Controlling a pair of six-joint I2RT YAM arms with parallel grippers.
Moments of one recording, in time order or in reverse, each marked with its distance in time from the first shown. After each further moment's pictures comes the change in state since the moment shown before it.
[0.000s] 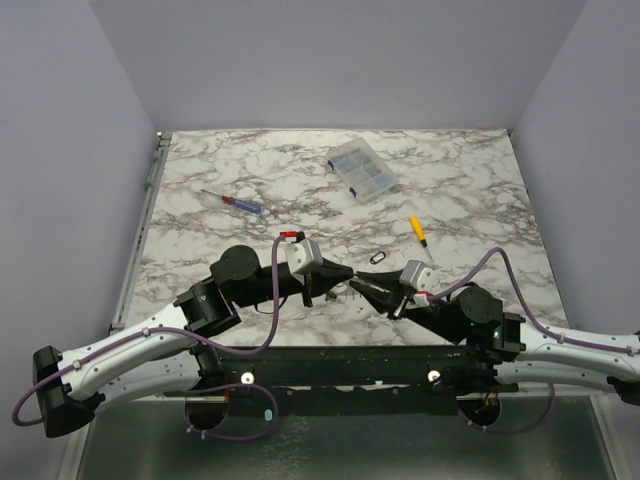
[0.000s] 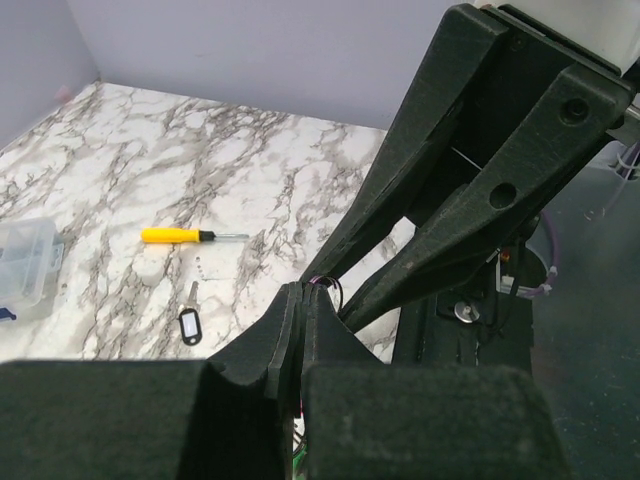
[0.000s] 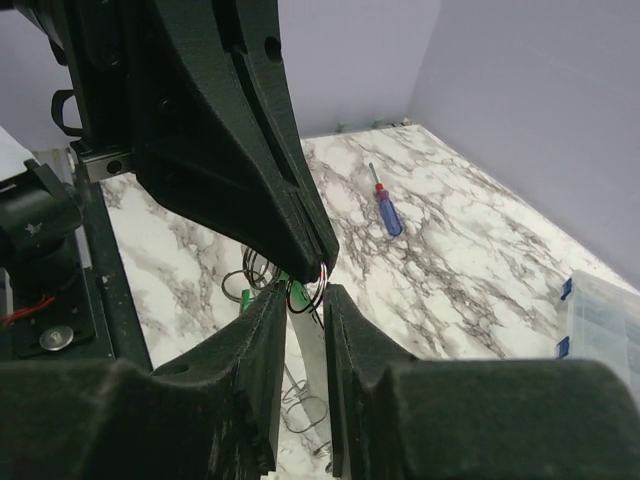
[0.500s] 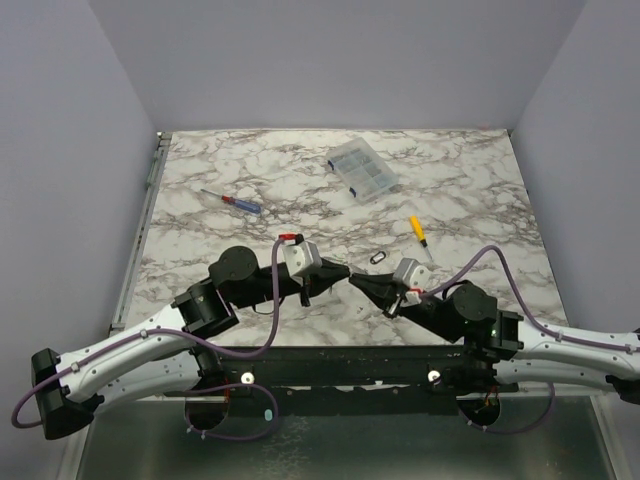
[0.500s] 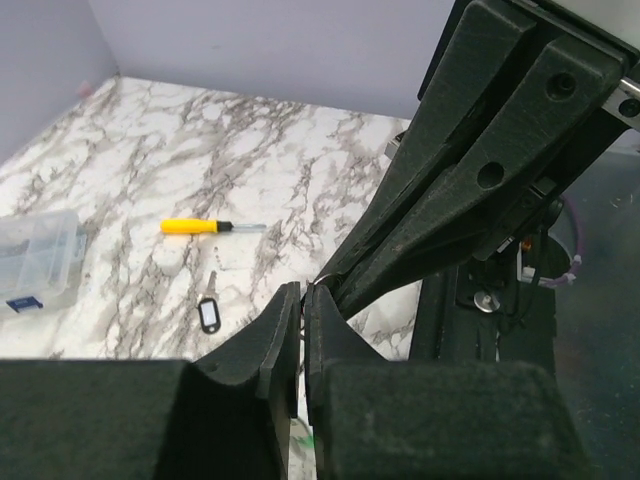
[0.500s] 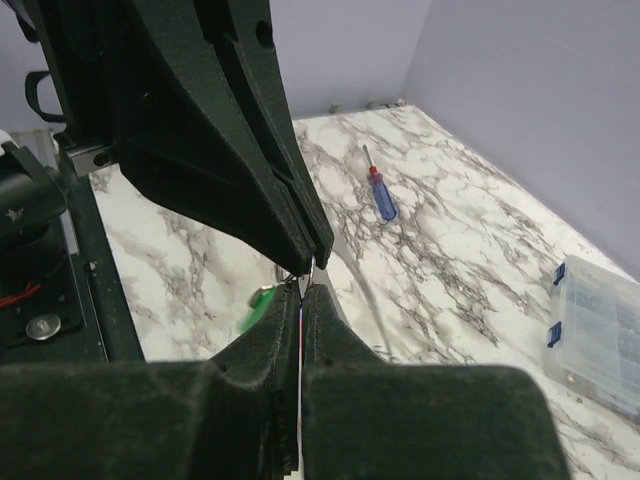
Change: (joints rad) left arm 0.000 -0.015 -0.013 -0.004 -0.007 0.031; right arm -0.002 0.023 0.019 -0.021 0.024 -0.002
